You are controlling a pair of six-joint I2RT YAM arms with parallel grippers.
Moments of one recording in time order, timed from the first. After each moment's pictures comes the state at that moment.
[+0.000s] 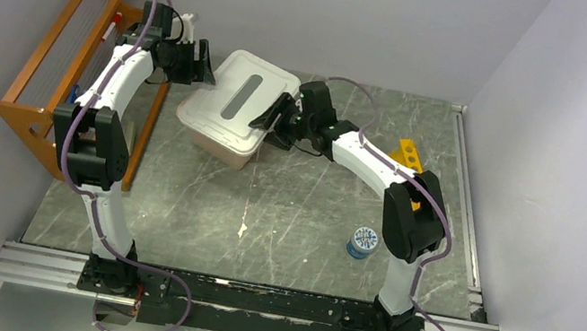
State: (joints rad) left arm -0.01 1.93 1.77 -0.68 0.38 -0.14; right arm 0.62 1.91 1.46 -0.17 -0.33 1.02
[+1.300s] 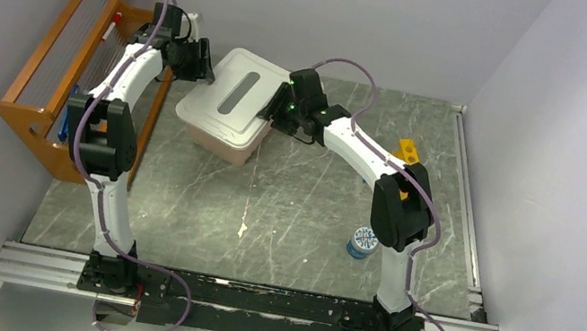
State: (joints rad) left arm -0.02 2.04 1.83 -0.62 0.29 -0.18; right arm 0.63 2.03 1.69 -0.33 -0.08 0.85
